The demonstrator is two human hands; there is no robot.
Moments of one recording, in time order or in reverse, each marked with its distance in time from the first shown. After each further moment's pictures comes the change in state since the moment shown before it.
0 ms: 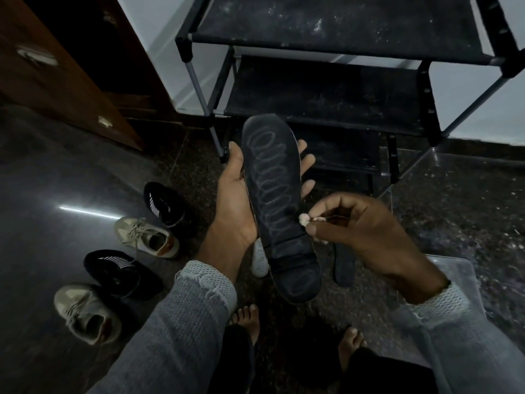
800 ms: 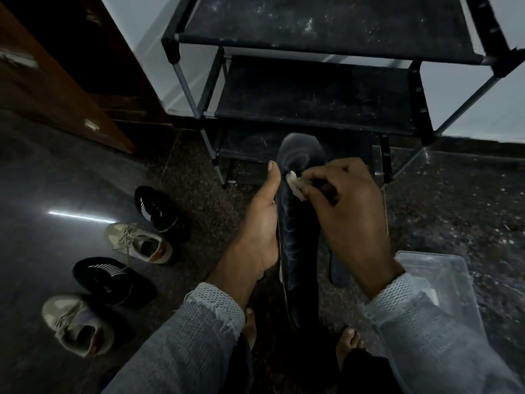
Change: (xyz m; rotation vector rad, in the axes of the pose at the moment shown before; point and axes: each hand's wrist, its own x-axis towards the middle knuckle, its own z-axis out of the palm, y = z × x) left_hand 0.002 -0.033 0.012 0.189 0.163 -0.101; right_hand 0.031 0.000 0.021 -0.697 0.507 -0.309
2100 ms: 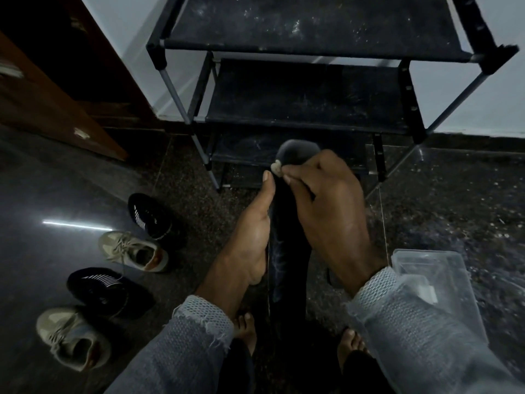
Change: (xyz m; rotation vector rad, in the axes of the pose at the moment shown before) left_hand -0.001 0.000 -0.002 0.040 -0.029 -0.043; right_hand 0.012 -0.014 0.012 -0.128 0.117 -0.220
